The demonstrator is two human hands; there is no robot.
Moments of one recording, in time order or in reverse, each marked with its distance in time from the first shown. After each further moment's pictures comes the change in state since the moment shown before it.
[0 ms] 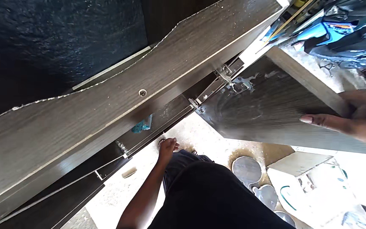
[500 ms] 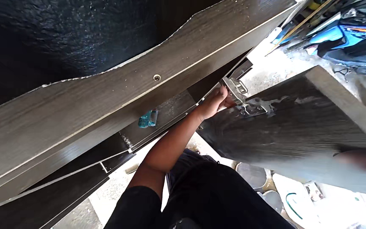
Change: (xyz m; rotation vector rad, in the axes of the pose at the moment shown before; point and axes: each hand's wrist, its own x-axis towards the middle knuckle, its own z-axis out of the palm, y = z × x) left_hand 0.048 0.234 0.112 -0.331 -0.700 0.685; right_hand -0.074 0.032 0.001 0.165 -0.200 0.034
